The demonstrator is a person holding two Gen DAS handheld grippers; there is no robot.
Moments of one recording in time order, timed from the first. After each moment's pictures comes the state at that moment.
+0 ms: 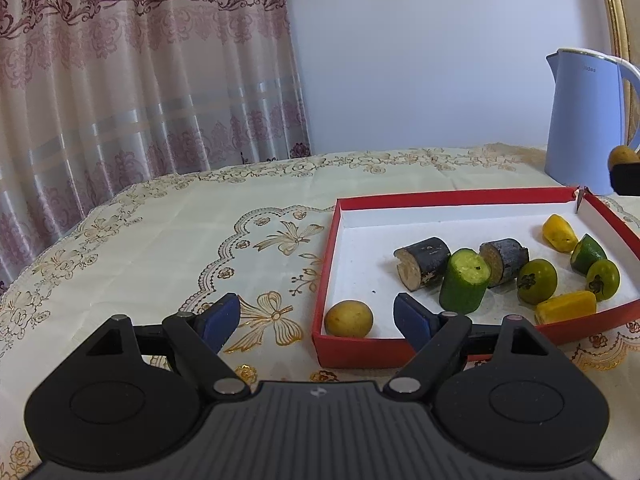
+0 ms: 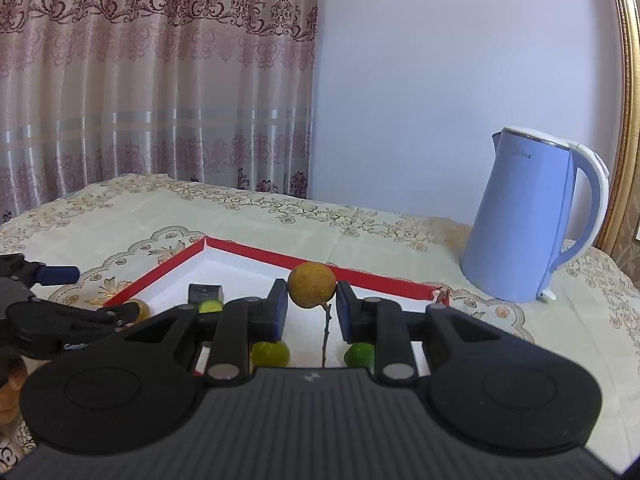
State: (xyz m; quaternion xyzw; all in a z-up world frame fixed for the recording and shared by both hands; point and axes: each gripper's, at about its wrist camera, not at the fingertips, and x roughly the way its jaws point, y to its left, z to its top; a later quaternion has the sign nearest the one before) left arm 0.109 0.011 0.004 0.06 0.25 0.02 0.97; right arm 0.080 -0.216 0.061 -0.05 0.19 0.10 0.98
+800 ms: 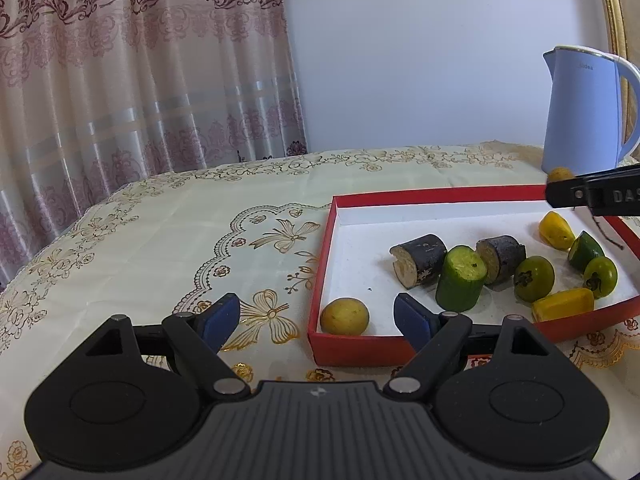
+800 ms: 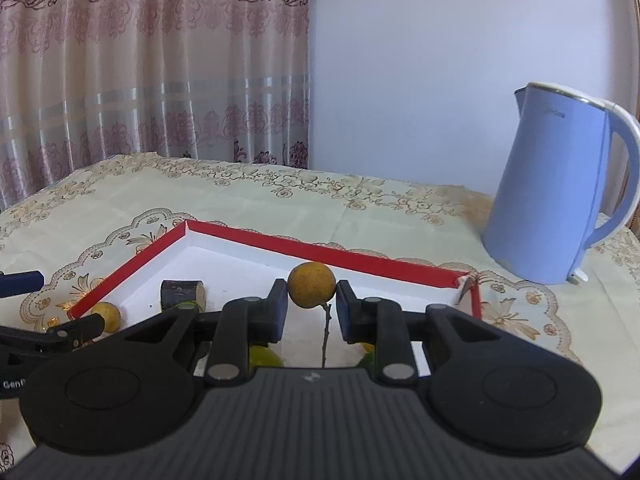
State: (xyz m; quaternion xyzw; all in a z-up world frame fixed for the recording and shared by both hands) left arm 0.109 0.009 0.002 0.06 0.25 0.02 0.97; right arm 0.142 -0.209 0.037 -0.03 0.24 0.11 0.96
